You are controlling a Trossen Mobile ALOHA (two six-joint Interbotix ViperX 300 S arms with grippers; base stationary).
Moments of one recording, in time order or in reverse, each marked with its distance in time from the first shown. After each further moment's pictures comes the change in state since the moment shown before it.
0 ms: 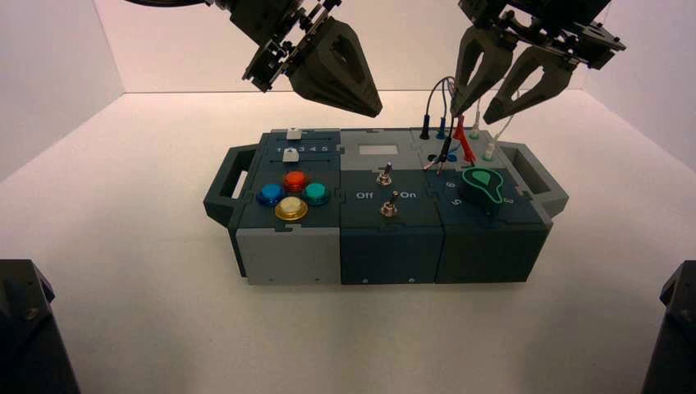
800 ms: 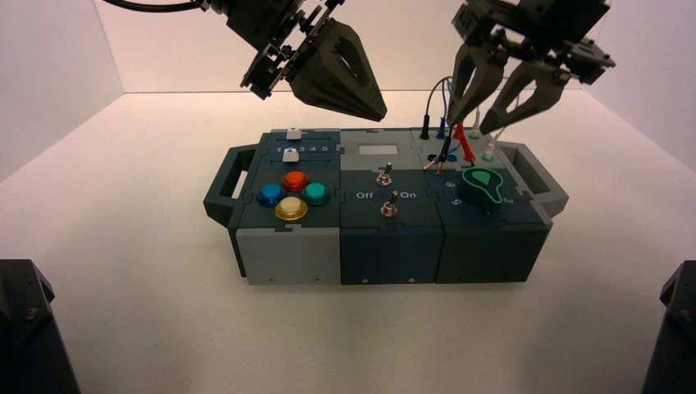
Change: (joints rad) left arm -0.031 -0.029 0.044 -0.063 -0.025 -0.005; right arm 0.000 0.064 0.018 0.018 -0.075 0.012
